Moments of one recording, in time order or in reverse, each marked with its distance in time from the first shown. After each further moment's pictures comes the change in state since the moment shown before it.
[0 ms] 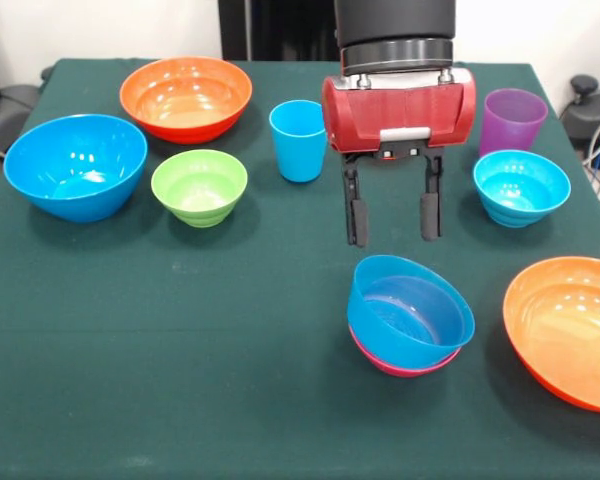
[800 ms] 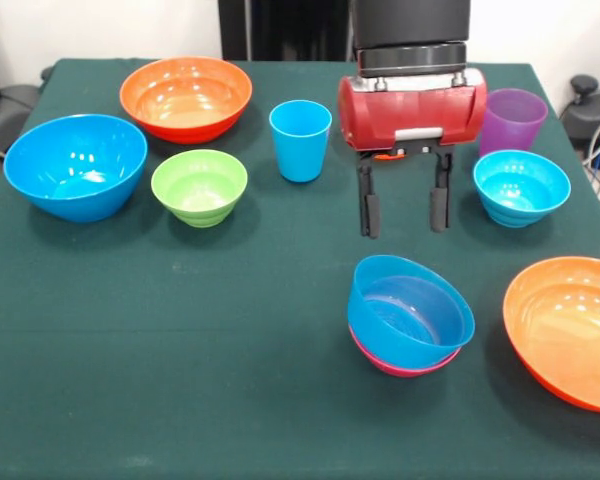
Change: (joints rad) arm 0.038 0.000 -0.016 0.008 0.000 0.093 0.000
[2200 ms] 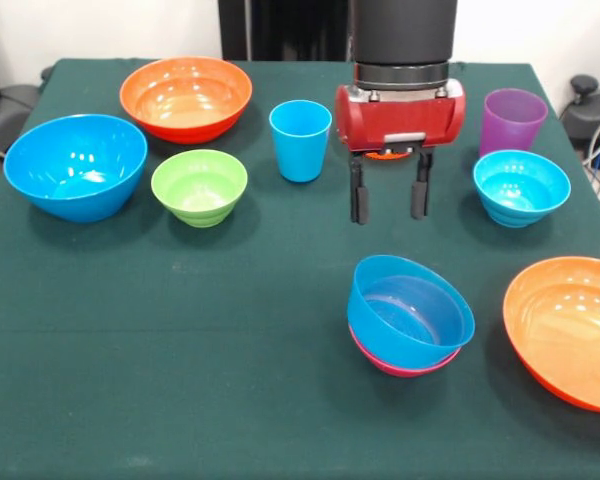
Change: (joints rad) arm 0.030 0.019 -0.071 0.072 -0.001 -0.015 0.000
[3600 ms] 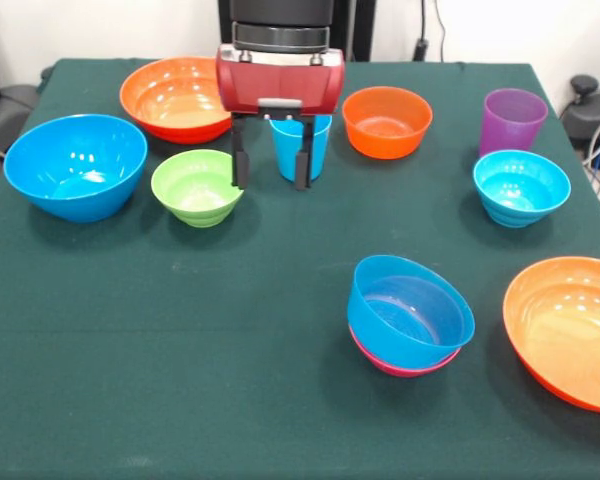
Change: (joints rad) arm -0.152 -0.071 -0.004 0.077 0.000 0.000 0.000
